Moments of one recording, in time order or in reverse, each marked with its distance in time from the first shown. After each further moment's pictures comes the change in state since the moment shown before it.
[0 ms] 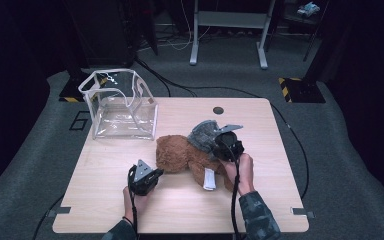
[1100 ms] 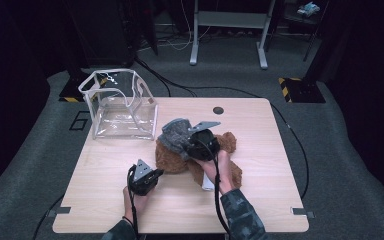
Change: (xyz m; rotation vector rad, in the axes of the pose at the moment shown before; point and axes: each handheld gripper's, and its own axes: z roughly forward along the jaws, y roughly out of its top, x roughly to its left) left arm 0.001 0.000 0.001 -0.004 -0.004 -0.013; right arm 0.067 0.038 -0.003 -0.075 0.211 -0.113
